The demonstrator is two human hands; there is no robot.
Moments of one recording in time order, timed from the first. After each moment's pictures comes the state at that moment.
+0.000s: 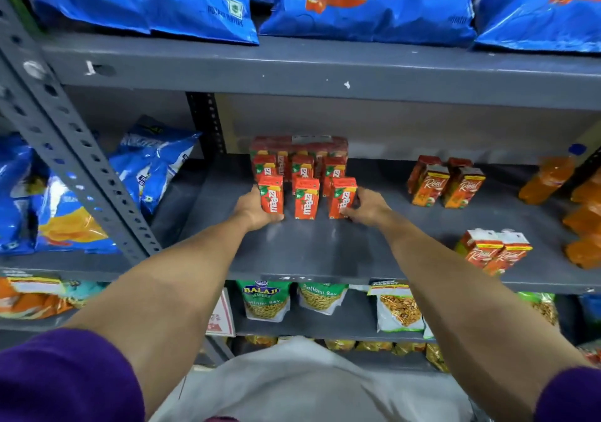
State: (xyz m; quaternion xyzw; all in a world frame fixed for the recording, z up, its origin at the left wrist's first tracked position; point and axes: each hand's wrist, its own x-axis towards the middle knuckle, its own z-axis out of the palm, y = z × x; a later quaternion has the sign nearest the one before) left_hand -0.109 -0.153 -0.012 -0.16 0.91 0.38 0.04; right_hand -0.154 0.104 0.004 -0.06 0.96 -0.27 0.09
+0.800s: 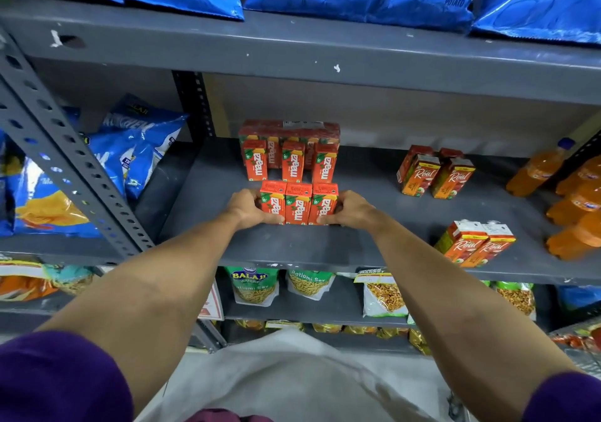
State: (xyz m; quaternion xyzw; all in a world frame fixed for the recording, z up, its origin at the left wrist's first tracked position) left_hand -0.085 -0.139 -0.013 -0.13 0.90 0.41 0.09; right_hand -0.128 0.102 0.000 -0.12 0.90 -0.37 0.21
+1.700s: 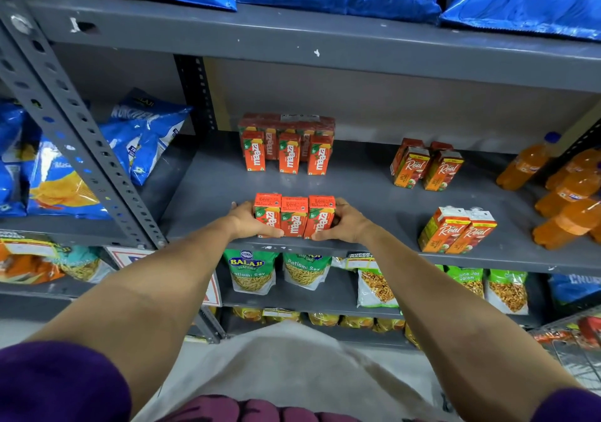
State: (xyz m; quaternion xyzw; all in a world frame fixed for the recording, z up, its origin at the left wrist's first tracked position) left_hand -0.045 -0.130 -0.038 -0.12 0.88 0.41 0.20; right_hand -0.075 0.118 -0.016 -0.12 0.89 -0.38 0.23
